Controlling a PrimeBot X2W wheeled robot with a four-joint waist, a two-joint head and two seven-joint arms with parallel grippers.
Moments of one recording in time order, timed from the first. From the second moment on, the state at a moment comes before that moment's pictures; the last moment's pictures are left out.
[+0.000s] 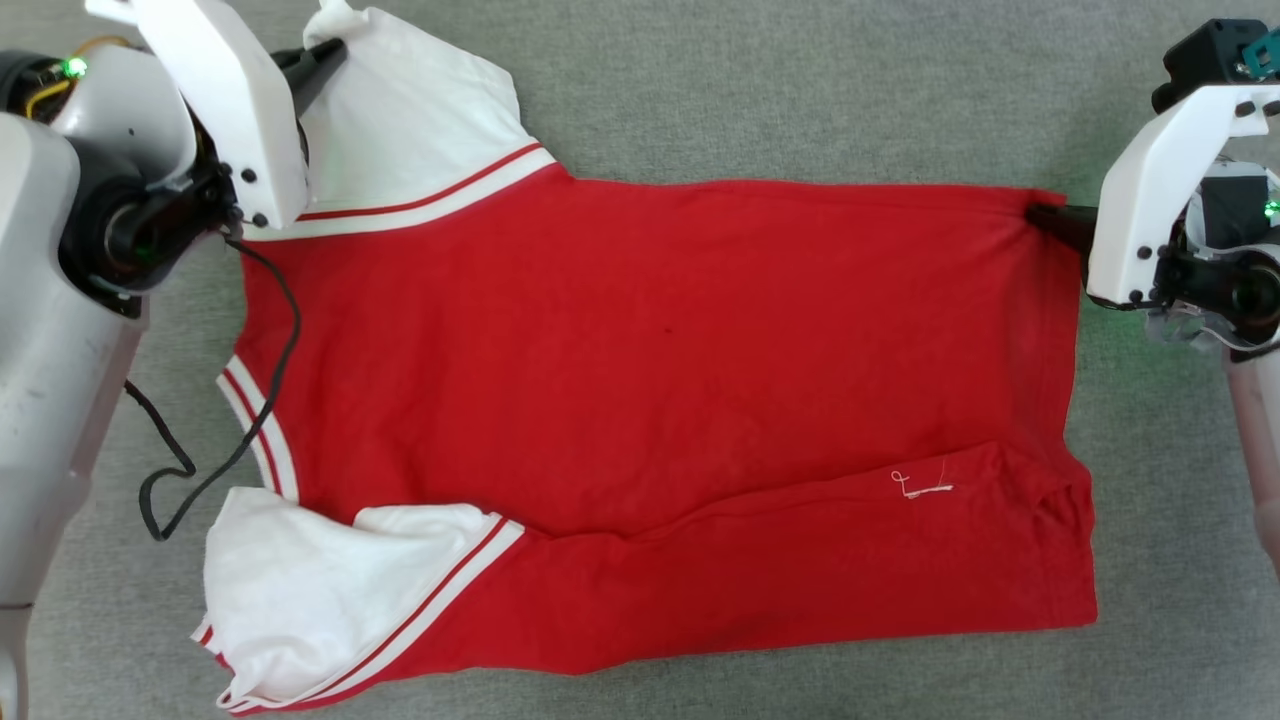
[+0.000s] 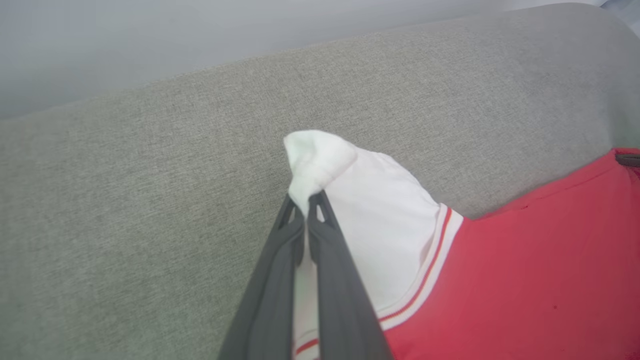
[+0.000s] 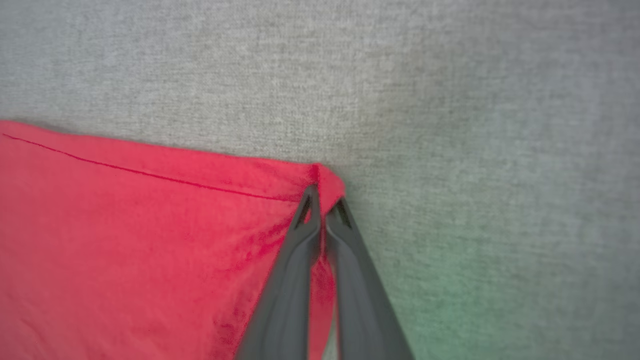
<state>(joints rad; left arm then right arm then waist) -1.05 0.60 -0.57 0.39 -0.92 -0.09 0.58 -0.86 -0.30 0.14 0.54 0.58 0.13 0.89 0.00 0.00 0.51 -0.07</state>
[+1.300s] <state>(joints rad) -0.10 0.58 -0.44 0.15 -1.15 0.07 0.15 -0.12 -0.27 -0.09 0.18 0.63 0.13 0.66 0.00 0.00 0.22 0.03</state>
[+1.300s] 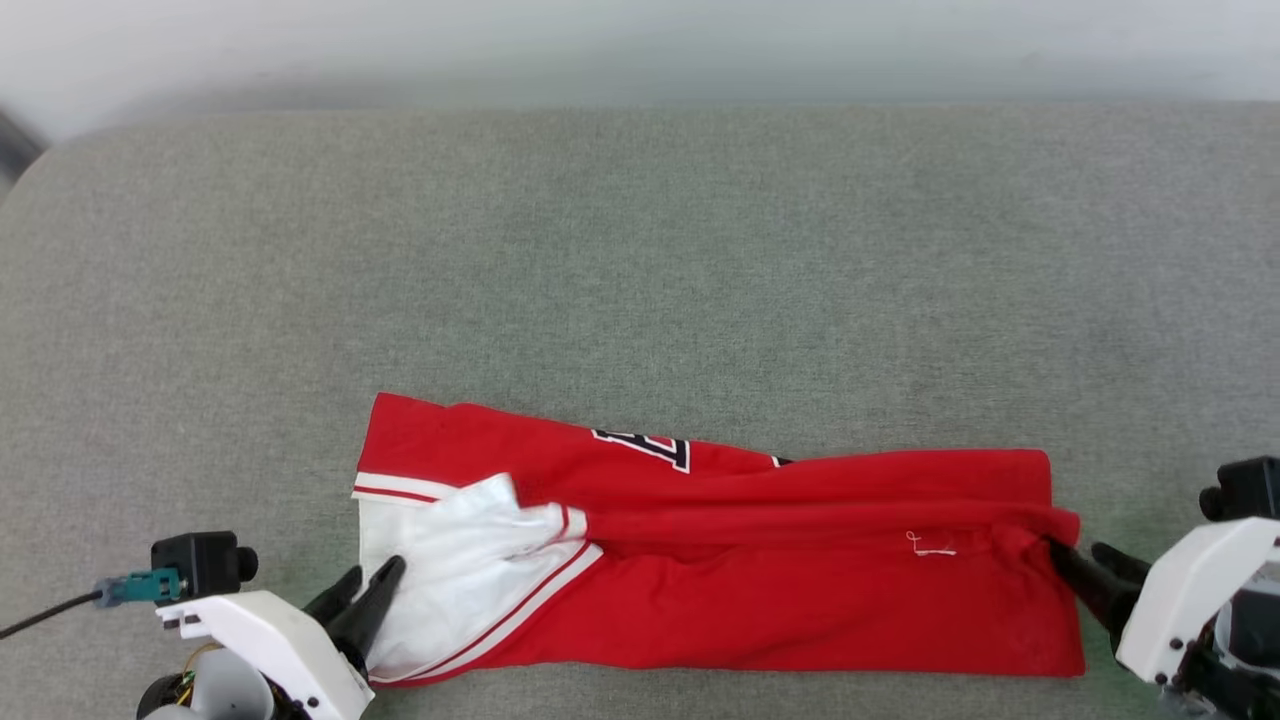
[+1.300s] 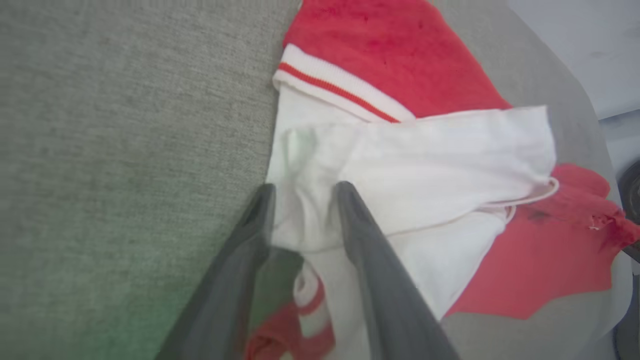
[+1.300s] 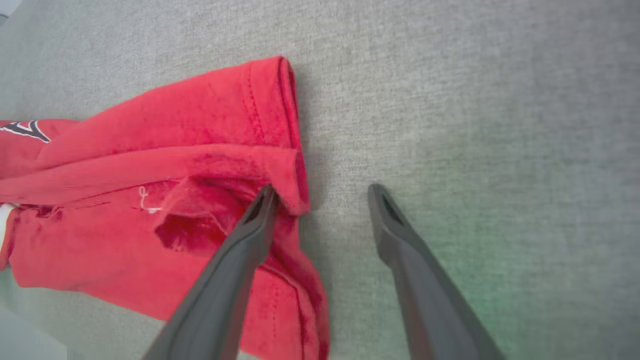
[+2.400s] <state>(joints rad) -0.15 0.48 -0.49 -0.12 -0.58 0.31 -0.26 -0.10 -0.21 -0.31 -0.02 0.50 0.13 0.96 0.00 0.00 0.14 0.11</state>
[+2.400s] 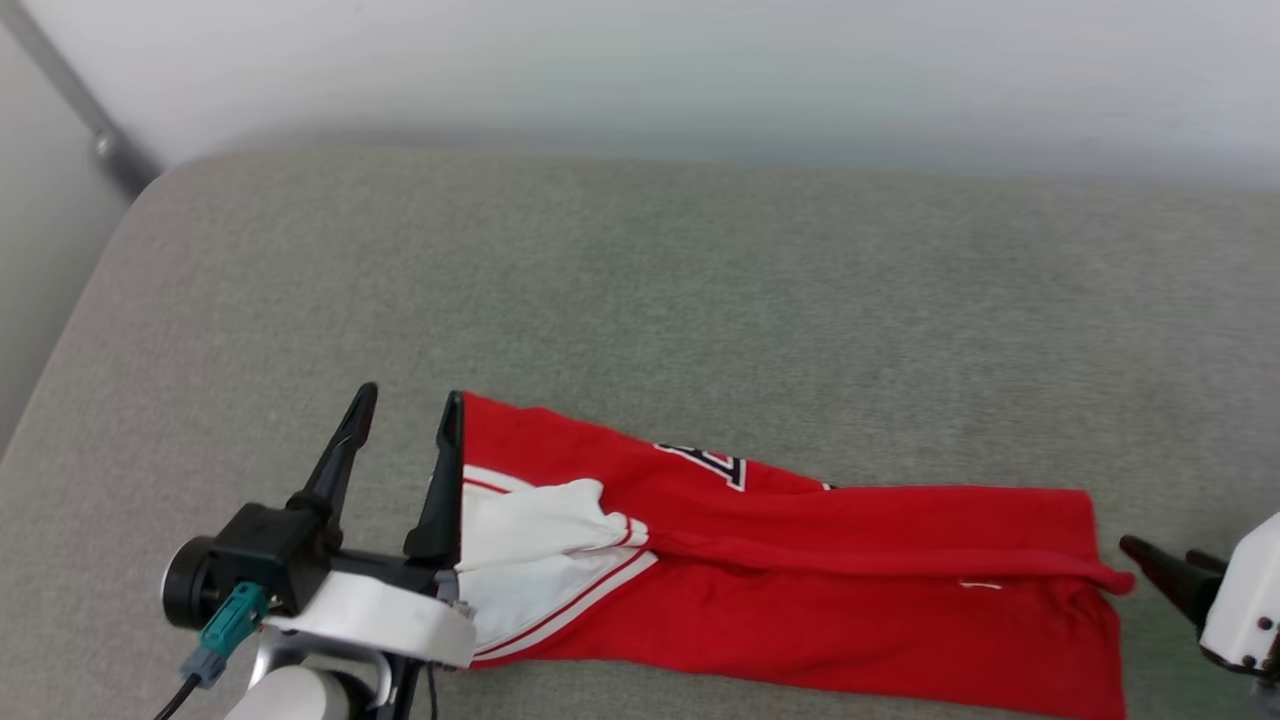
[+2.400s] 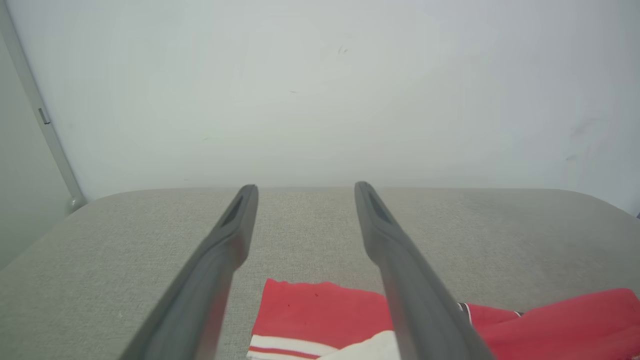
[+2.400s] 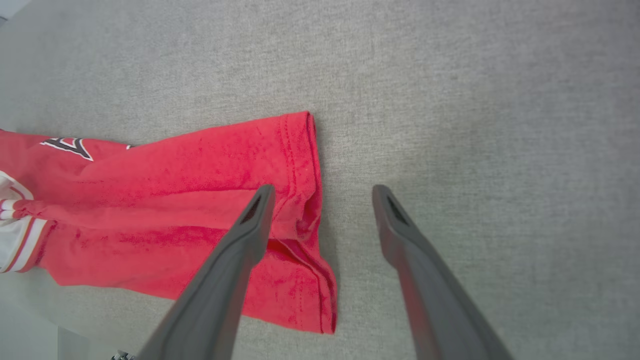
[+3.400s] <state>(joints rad) -0.20 0.45 -0.48 -0.09 -0.53 0.26 -0.26 -0.19 -0.20 -0.20 0.21 0.62 0.13 0.99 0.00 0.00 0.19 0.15</state>
